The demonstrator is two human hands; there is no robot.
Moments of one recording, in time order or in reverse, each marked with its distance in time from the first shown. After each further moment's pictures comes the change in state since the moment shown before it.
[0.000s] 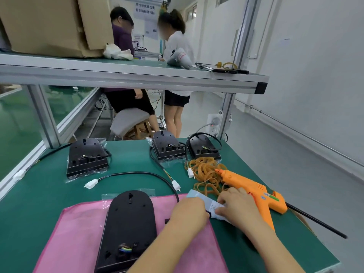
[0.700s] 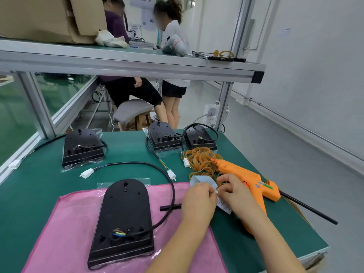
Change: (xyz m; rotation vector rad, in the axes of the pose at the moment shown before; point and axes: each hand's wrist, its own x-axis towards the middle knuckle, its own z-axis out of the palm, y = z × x) left_hand 0.017 0.027 0.043 -0.386 0.464 0.024; right_hand -0.024 0.015 0.000 0.898 0.025 0.068
